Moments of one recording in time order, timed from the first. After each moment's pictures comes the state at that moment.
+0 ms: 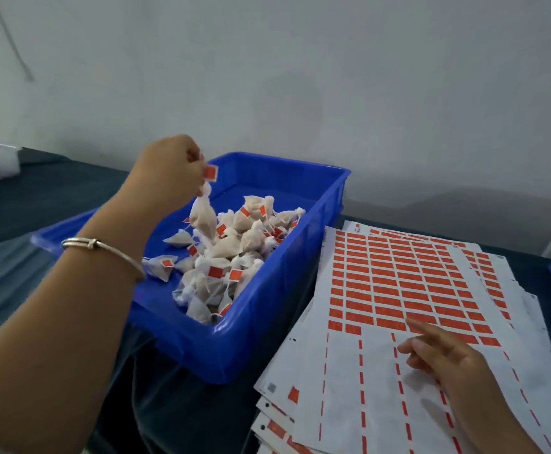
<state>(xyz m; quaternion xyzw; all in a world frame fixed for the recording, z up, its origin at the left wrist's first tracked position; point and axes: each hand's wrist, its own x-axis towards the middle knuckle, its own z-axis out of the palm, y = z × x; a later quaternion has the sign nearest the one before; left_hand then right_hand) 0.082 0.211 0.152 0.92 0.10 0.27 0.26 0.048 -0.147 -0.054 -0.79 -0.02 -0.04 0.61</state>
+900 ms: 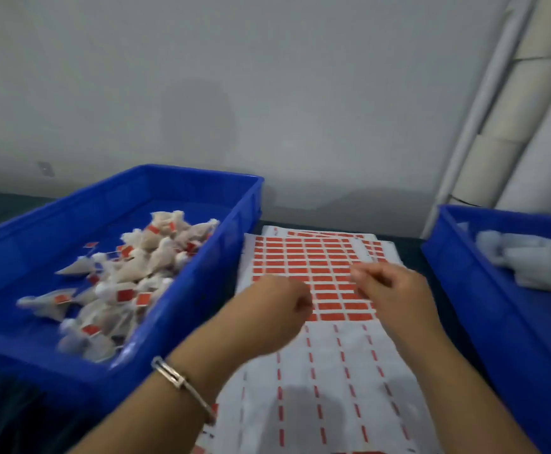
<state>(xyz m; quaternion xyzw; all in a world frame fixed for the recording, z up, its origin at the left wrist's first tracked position) 0.048 0.010 0.068 0.95 -0.20 -0.06 0.24 0.037 -0.167 0.045 -0.80 0.06 -0.15 0.58</state>
